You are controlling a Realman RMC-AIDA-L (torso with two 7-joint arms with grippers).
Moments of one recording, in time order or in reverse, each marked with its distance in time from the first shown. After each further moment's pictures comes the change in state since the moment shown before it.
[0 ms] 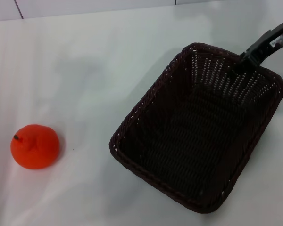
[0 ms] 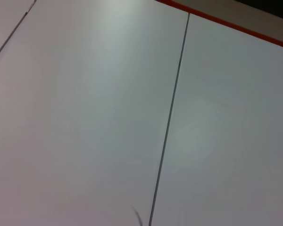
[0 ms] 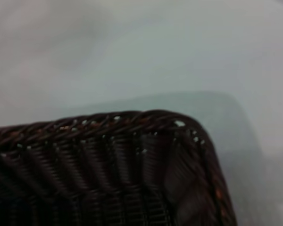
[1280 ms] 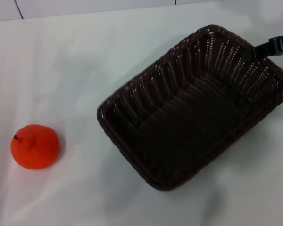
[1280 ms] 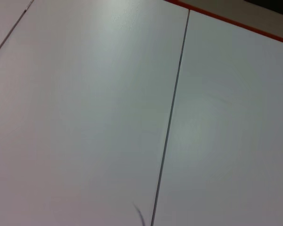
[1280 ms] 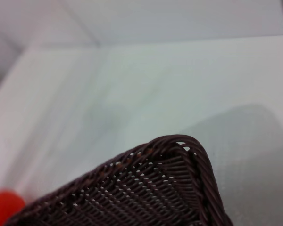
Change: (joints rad) left arm -0.015 0.003 -0.008 -0.015 0.000 0.028 0.000; right arm -0.082 -0.127 0.432 0.298 0.200 0.046 -0.026
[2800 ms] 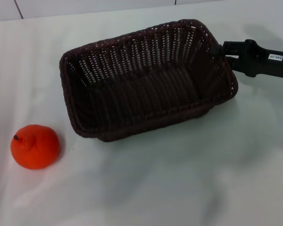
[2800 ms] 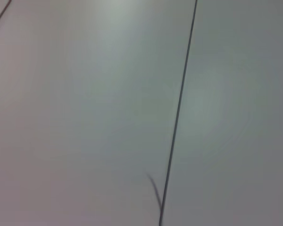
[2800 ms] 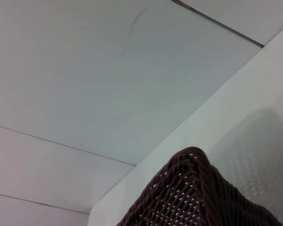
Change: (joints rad) left arm -0.039 0.000 -0.013 -0.027 0.000 0.131 0.000; right arm -0.138 0.133 0.175 0.278 0.323 -0.219 0.040
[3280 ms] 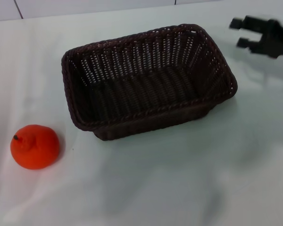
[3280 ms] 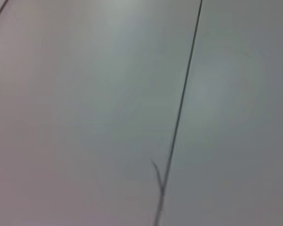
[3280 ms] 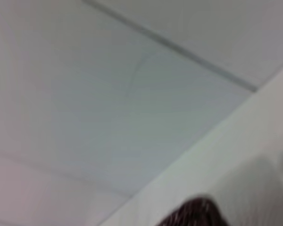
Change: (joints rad) left arm 0.061 0.004 0.054 -0.032 0.010 0.018 -0.071; right arm -0.002 -0.050 0.025 -0.051 0.030 0.000 0.021
